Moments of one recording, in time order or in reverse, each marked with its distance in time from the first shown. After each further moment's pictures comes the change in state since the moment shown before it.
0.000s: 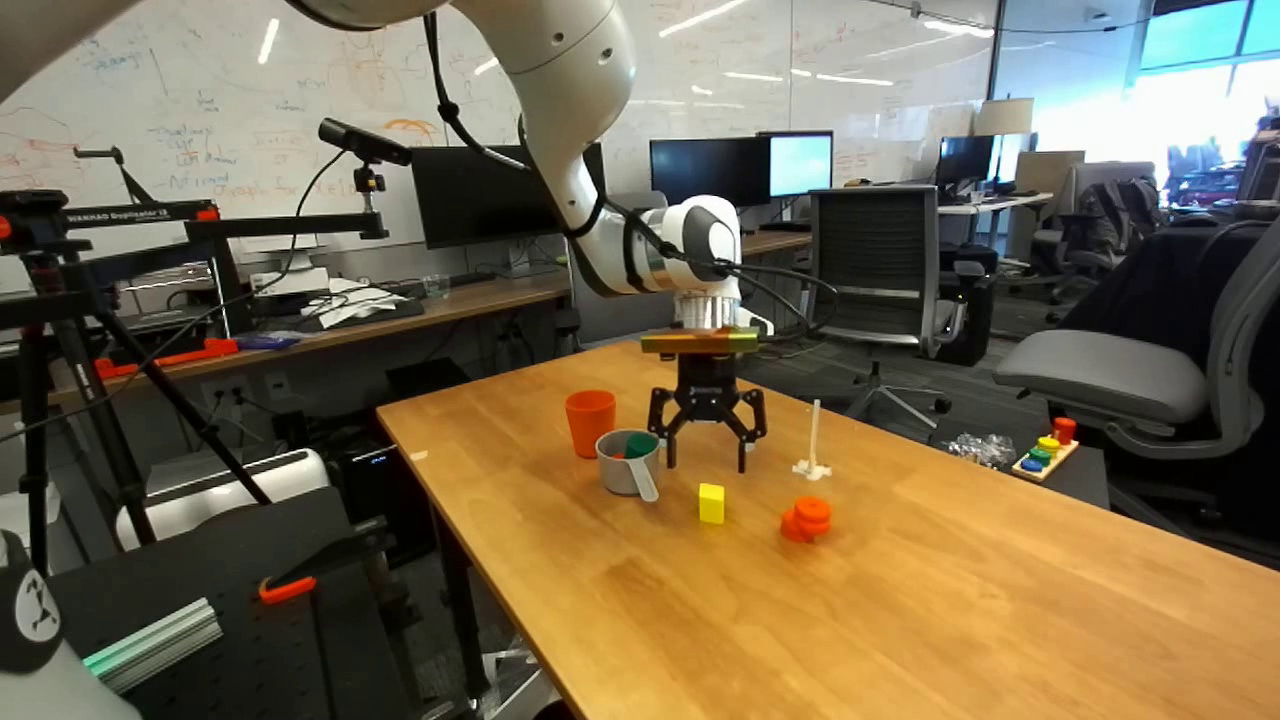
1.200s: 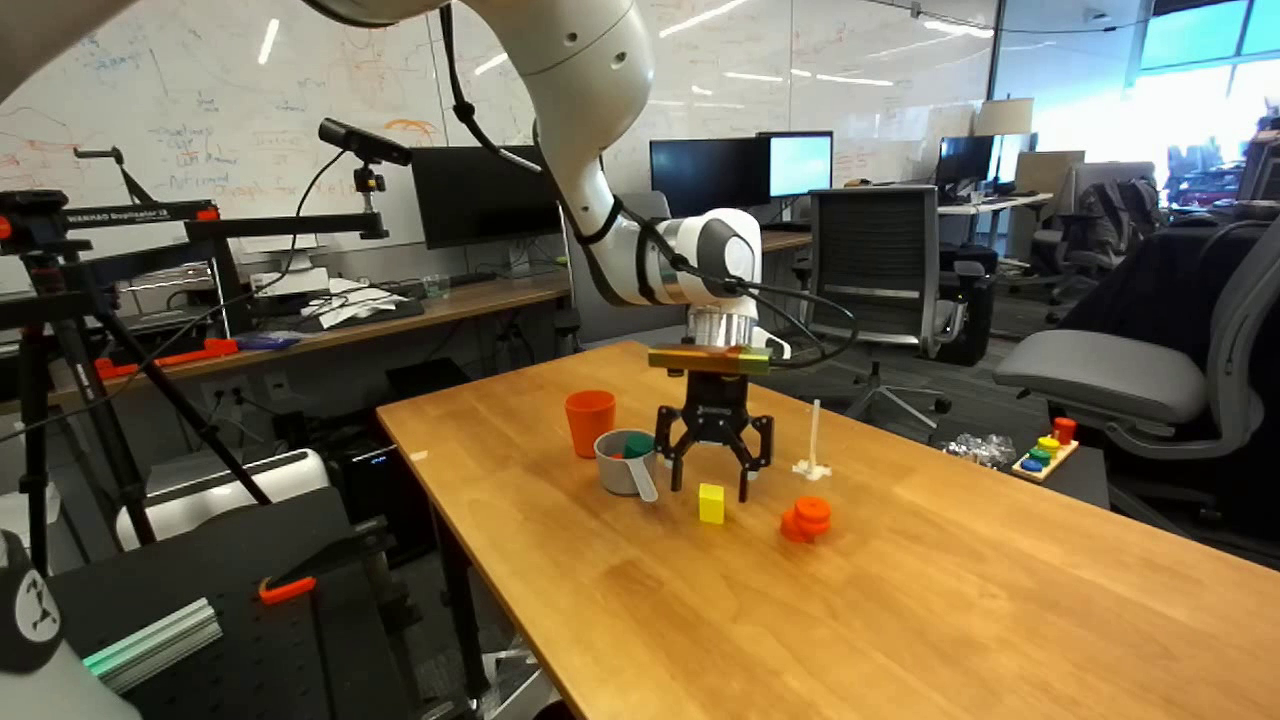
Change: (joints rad) arm -0.054 0.001 0.003 -0.037 0.034 -0.012 -0.001
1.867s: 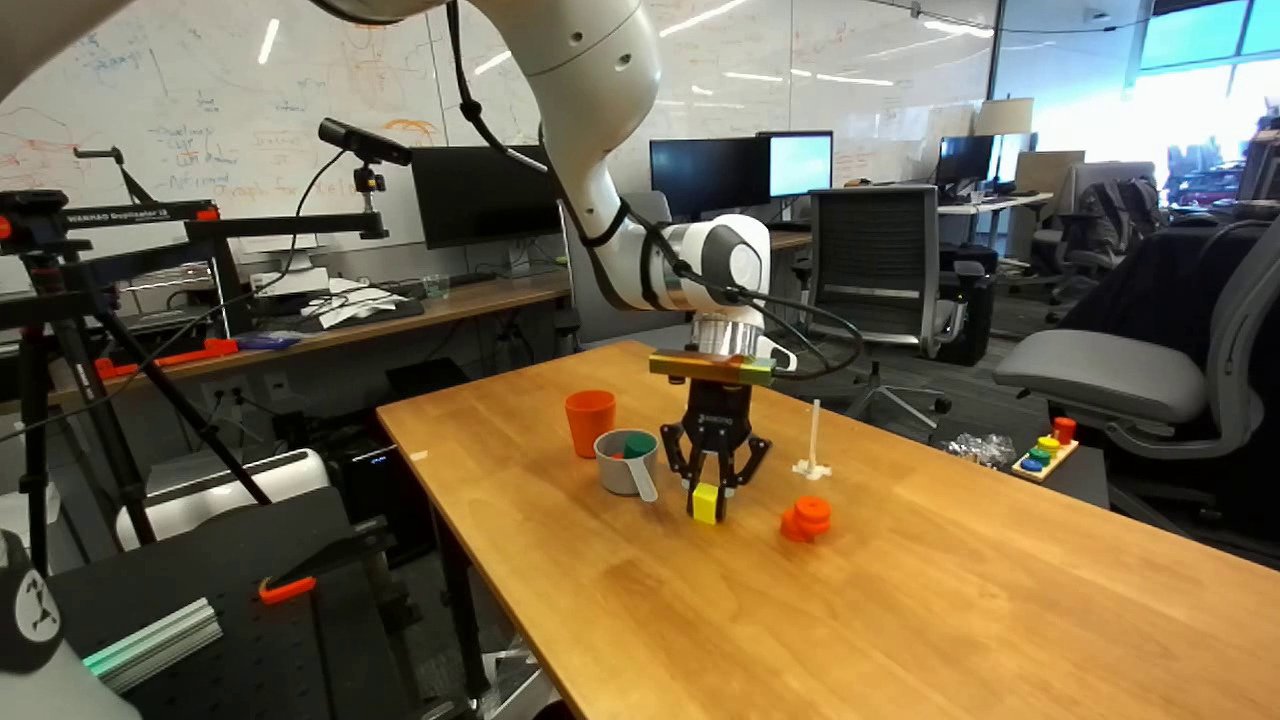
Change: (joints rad) arm -0.021 -0.001 0.000 -0.019 0.027 0.000 0.000
